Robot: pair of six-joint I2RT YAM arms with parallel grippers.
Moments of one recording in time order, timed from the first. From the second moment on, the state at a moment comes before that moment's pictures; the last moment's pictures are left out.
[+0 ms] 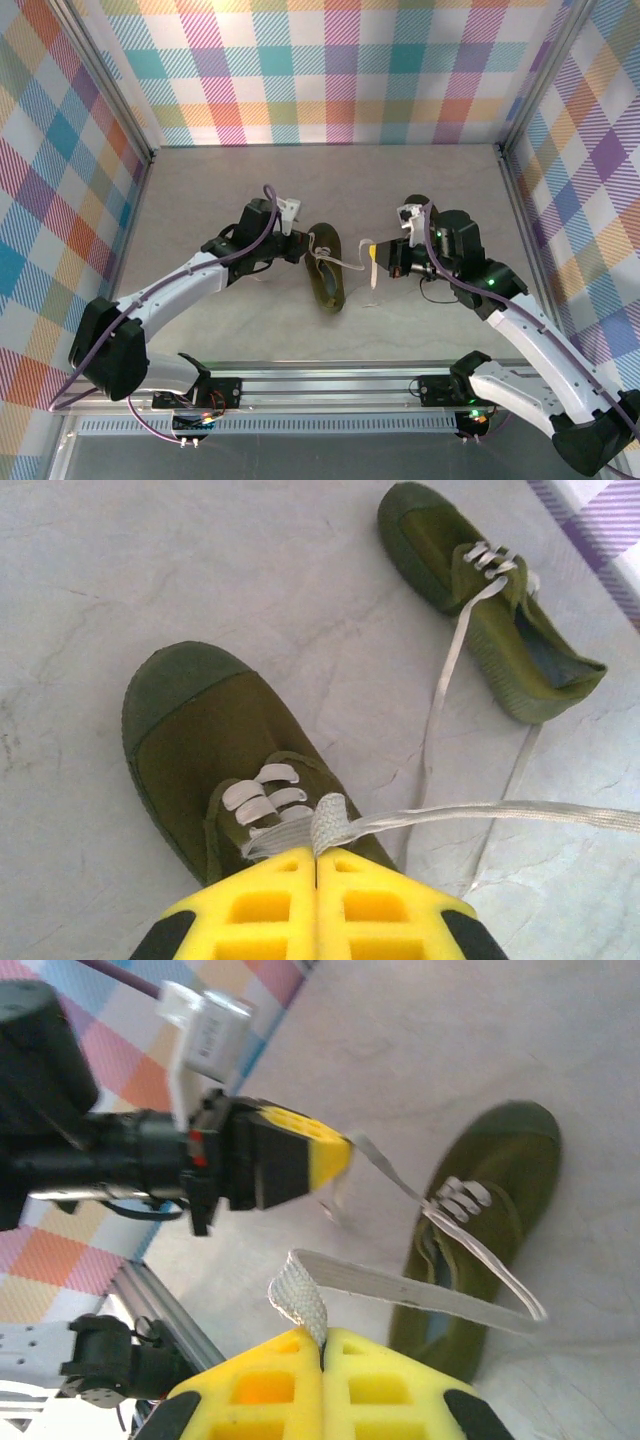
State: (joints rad) left arm -0.60 1.35 0.93 -0.22 0.20 -0.32; right arm 0.57 0.89 0.92 -0.48 -0.44 0.48
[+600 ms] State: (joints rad) left arm -0.70 1.33 0.85 -0.09 0.04 -0.36; right arm 0.60 1.23 1.24 -0.64 -0.05 0.46
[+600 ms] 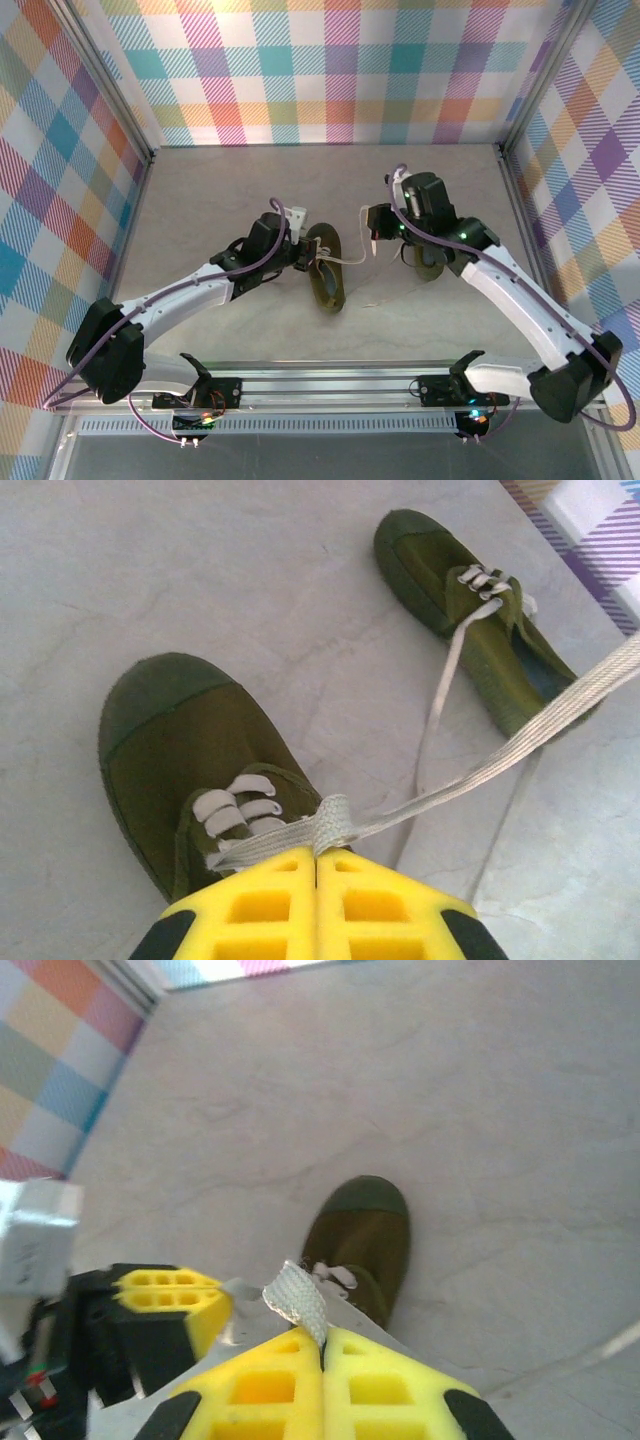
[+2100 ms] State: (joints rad) left arm -0.73 1.31 0.92 -0.12 0.01 -0.58; right arm 0.59 1.47 1.40 -0.75 0.03 0.33
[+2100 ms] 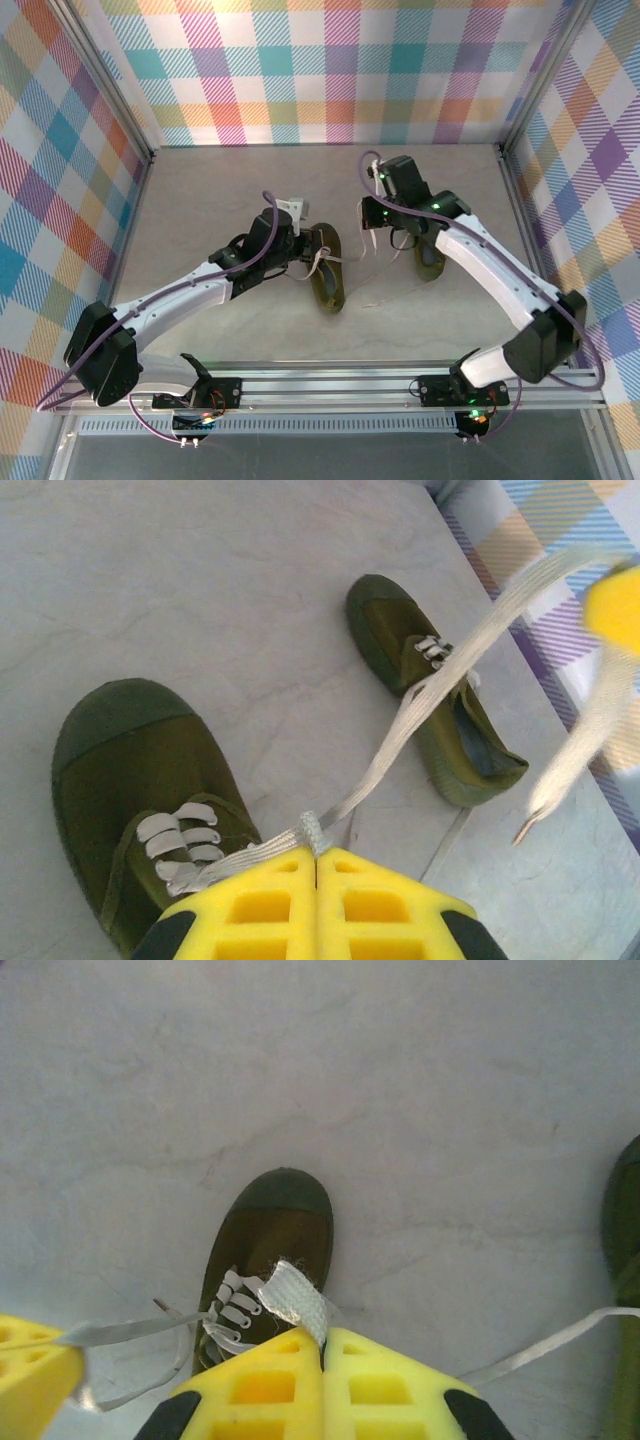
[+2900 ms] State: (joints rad) left arm -0.73 1.32 0.98 -0.32 -0.19 -0.94; right arm 0.79 1.22 0.90 -0.31 0.03 0.37
